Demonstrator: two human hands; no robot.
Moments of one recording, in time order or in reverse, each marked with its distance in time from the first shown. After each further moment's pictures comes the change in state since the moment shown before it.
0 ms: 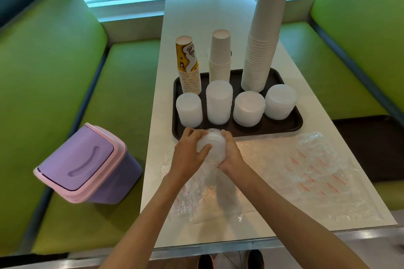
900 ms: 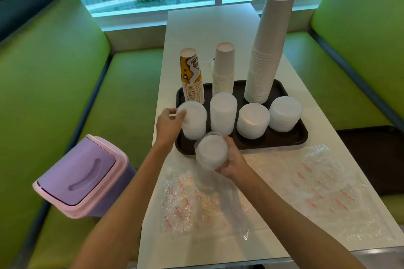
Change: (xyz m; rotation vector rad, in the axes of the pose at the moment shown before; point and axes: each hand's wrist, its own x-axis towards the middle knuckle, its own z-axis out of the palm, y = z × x) left_hand 0.096 -0.021 -0.046 -0.460 0.203 -0.407; right_hand -0.003 -0.026 0.016 0.193 -0.271 0.091
